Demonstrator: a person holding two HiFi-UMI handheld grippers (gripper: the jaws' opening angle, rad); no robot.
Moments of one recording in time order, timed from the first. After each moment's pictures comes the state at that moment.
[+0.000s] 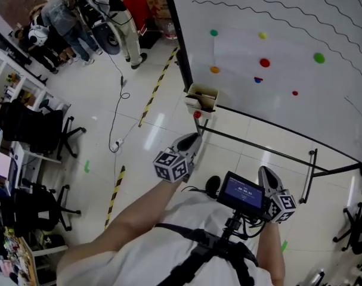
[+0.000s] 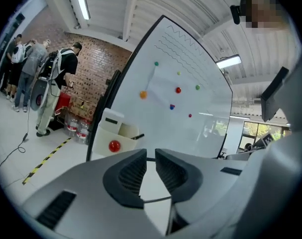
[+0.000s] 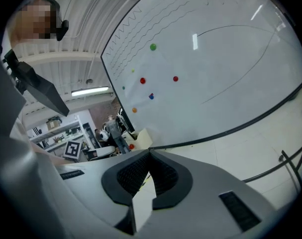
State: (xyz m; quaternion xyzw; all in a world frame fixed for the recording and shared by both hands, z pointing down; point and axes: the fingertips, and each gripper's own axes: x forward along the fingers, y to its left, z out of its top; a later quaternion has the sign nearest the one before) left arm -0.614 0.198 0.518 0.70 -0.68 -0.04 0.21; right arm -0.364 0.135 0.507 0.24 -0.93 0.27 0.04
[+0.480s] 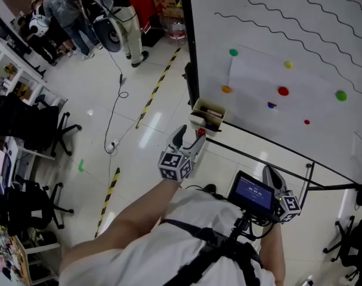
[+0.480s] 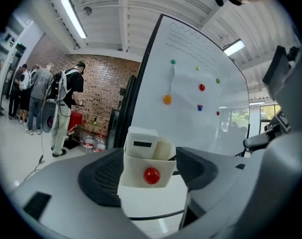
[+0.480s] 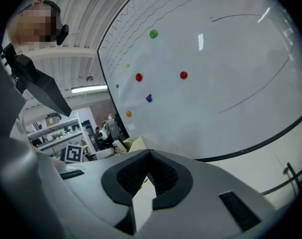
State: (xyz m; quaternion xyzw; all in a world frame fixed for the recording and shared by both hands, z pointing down) left arm -0.704 0.146 0.516 0.64 -0.75 0.00 0.15; right arm -0.430 0.067 0.494 0.24 -0.94 0.25 0.05
